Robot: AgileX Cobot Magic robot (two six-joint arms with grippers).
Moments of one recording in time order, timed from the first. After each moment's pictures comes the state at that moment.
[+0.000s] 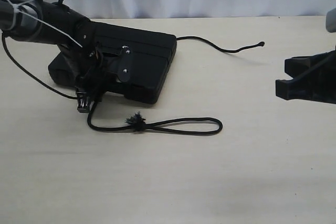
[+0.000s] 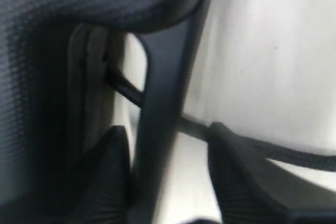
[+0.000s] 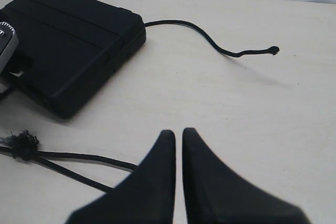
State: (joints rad) left arm -0.27 2.10 -1.32 0.17 0.65 1.05; right arm 0.32 0.94 -0.55 -0.19 0.25 0.25
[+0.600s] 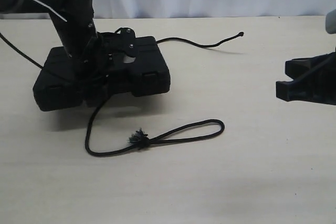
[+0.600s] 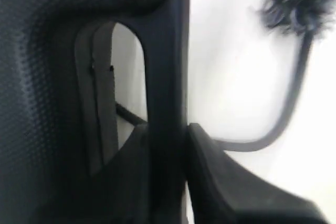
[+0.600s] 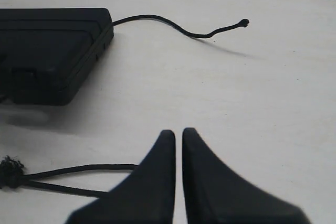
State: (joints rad) left arm -0.29 1.98 -1.42 -0.09 1.06 0.93; right arm 0.32 0.94 -0.55 -0.19 0.26 0.25
